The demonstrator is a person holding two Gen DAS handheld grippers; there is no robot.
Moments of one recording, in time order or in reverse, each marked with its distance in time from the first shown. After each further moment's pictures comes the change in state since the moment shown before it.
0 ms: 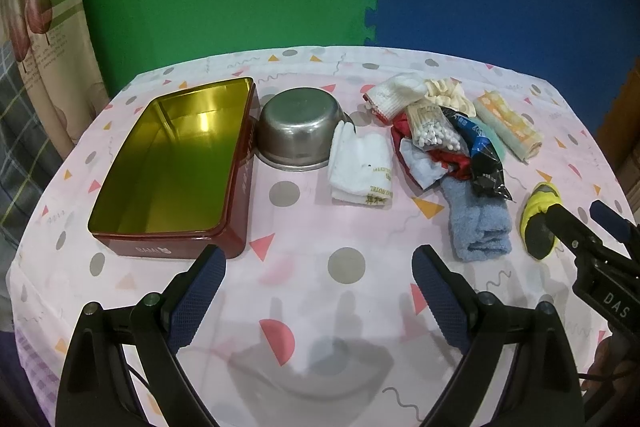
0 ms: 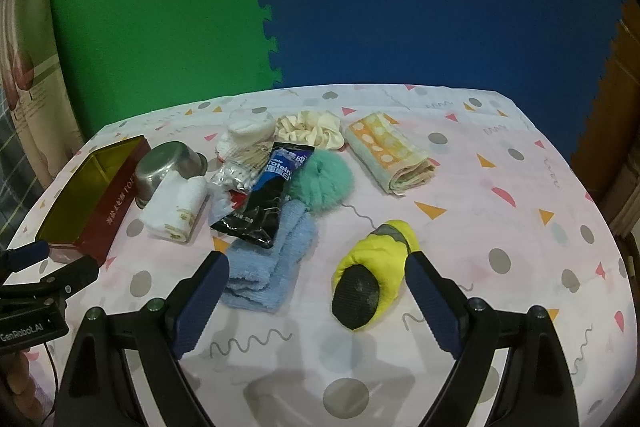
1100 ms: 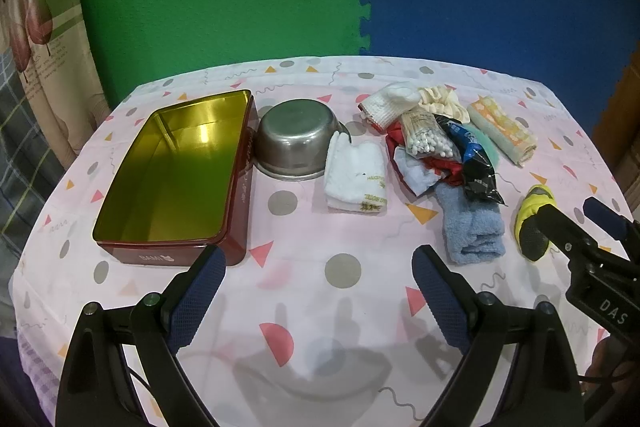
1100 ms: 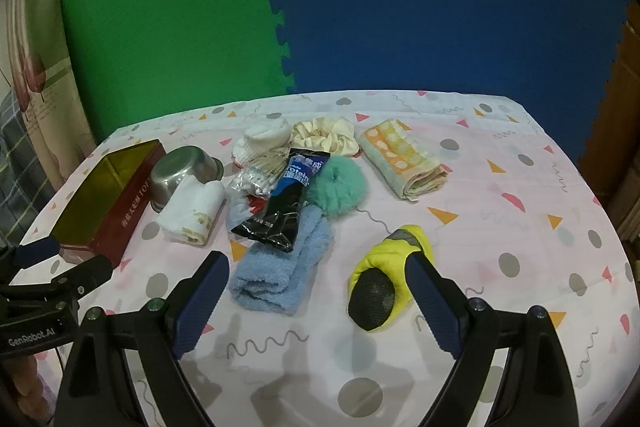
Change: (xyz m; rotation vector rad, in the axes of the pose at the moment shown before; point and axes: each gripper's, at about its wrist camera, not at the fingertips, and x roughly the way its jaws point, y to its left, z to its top) left arm -0.009 0.000 0.004 0.009 -0.024 -0.011; right arm -0.007 0.006 0.002 -0.006 -0.018 0.035
